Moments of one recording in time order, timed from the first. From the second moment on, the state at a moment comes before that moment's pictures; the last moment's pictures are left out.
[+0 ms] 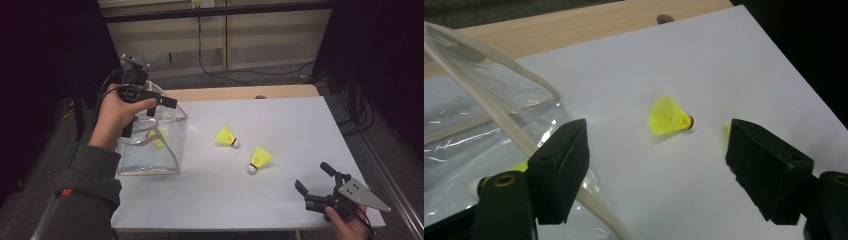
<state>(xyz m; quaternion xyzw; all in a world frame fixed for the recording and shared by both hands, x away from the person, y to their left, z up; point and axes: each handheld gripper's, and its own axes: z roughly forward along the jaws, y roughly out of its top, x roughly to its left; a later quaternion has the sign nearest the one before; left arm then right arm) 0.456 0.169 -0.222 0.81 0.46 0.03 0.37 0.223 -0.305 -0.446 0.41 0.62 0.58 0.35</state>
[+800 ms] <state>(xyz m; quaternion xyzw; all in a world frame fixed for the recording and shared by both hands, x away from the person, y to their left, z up) 0.441 0.122 -0.229 0.84 0.40 -0.01 0.37 0.223 -0.305 -0.445 0.40 0.62 0.58 0.35</state>
